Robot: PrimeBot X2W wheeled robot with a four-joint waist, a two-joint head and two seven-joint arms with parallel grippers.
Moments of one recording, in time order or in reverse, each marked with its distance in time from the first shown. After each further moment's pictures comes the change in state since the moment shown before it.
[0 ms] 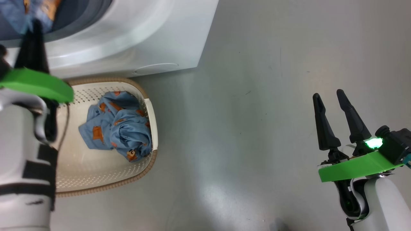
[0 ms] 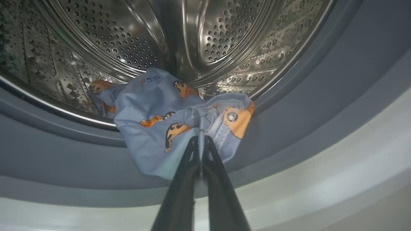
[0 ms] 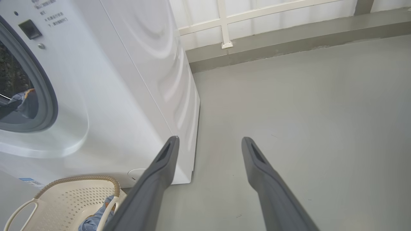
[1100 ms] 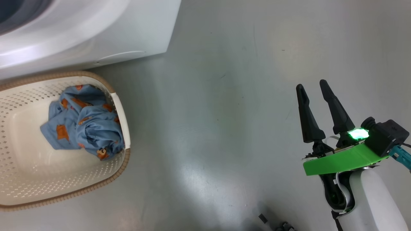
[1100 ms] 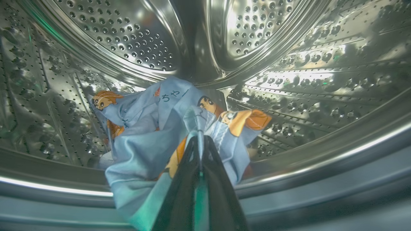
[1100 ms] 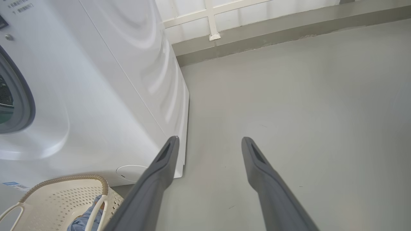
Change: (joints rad) left arm -0.507 0.151 0.029 0.513 0.119 0.017 0.001; right arm -0.053 0.053 0.045 0.001 0.009 0.000 0.000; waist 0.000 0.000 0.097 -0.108
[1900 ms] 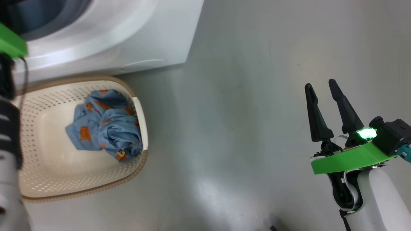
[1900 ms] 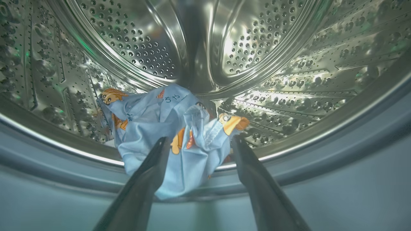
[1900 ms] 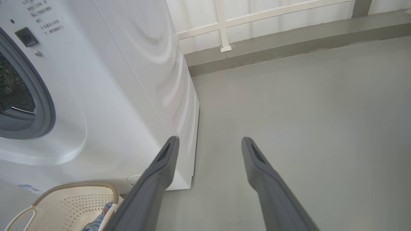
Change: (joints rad) left arm 0.175 -0.088 0.037 -0.168 -0.120 -0.016 -0.001; right arm 0.001 -0.030 -0.018 0.005 0.000 0.000 0.000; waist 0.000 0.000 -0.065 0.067
